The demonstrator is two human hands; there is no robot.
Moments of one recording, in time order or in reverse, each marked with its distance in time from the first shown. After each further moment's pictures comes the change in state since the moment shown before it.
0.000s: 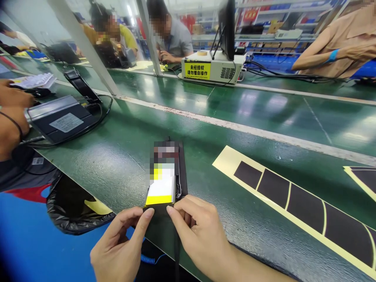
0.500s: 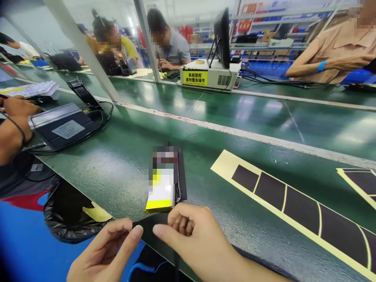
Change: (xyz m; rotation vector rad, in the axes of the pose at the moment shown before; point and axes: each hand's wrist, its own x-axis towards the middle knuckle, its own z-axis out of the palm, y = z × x) left_hand 0.009 0.015 -0.032 -0.033 -0.162 -0.311; right_hand 0.005 -0.017 -0.009 0.249 -0.310 0.382
